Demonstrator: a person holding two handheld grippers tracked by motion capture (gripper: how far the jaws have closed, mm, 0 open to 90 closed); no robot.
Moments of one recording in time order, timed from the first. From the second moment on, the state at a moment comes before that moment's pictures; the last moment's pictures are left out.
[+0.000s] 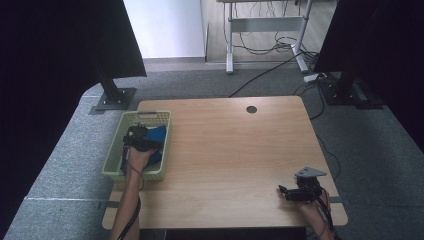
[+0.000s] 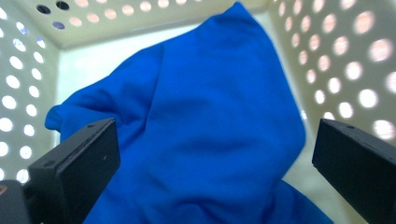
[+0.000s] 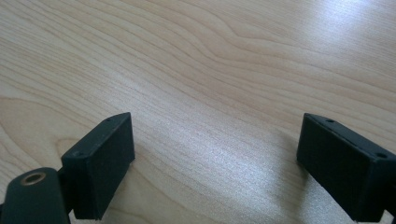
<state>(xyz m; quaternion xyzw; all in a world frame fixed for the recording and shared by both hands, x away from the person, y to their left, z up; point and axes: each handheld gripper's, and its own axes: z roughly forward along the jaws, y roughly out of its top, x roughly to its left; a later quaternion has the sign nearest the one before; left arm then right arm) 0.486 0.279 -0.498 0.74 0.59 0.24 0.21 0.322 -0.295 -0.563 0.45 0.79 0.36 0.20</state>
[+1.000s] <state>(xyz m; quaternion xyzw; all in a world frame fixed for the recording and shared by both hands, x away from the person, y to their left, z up) 0.516 0.297 -0.520 0.74 0.61 0.18 0.19 0.322 -0.295 -0.563 0.45 0.80 0.36 0.19</state>
